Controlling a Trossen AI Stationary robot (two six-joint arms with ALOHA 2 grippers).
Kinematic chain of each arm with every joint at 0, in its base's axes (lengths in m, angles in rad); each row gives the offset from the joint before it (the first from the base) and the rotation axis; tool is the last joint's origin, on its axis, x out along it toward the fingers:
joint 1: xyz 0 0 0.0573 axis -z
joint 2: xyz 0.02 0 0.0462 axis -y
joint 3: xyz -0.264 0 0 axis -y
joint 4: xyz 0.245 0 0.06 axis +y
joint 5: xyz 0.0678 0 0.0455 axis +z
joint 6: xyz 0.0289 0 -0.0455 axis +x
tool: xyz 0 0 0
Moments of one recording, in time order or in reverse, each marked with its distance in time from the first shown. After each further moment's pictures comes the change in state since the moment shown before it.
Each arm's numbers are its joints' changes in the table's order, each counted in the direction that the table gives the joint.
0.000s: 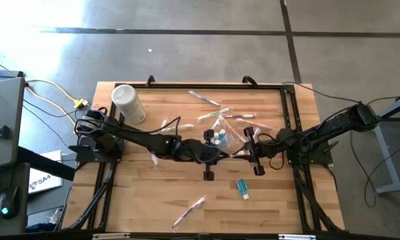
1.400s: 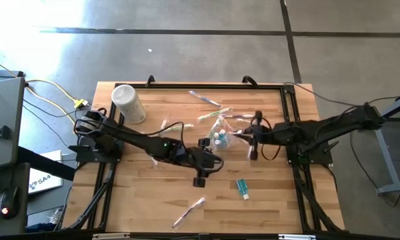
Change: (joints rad) left arm 0.040 0.008 0.000 0.273 -0.089 -0.088; right arm 0.004 0.167 0.359 0.977 -0.469 0.172
